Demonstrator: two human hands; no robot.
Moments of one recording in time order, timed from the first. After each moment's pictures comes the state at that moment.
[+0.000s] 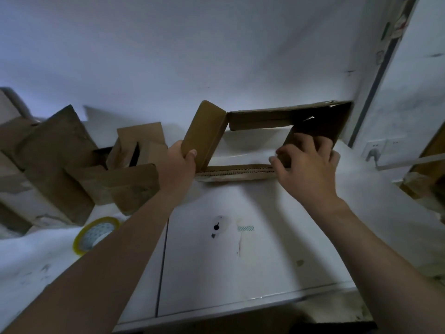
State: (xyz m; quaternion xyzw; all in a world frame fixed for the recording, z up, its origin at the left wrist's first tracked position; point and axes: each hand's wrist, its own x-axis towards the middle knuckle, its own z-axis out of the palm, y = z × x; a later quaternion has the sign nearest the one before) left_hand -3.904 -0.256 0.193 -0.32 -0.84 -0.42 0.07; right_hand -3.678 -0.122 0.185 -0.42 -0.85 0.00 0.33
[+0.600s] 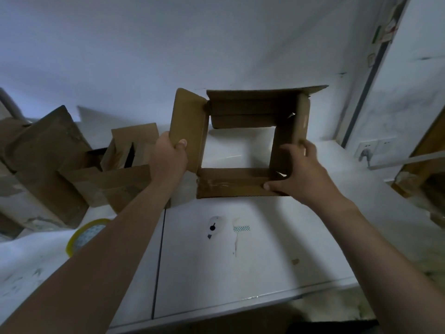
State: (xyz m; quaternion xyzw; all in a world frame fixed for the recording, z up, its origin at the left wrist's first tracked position) left_hand -3.901 -0.258 0.219 -0.29 -0.83 -0.48 0.06; right_hand -3.657 -0.125 0.199 -0.40 -0.86 0.22 0.22
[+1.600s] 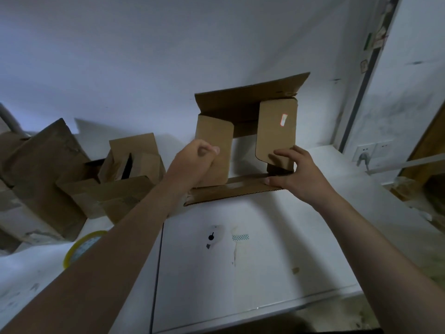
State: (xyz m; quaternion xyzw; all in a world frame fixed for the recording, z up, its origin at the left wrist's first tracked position) left_hand -3.875 -0.241 0.235 -0.45 -0.80 -0.39 -0.09; right_hand -3.662 -0.098 0.193 -0.35 -0.79 0.42 0.29
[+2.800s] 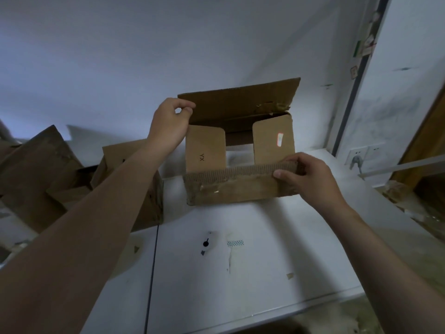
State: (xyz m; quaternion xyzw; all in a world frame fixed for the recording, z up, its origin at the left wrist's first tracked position) left_hand -3.919 -0.202 0.297 -0.44 -0.74 -0.50 0.01; right_hand -3.641 -0.089 0.196 -0.37 -0.76 0.39 0.37
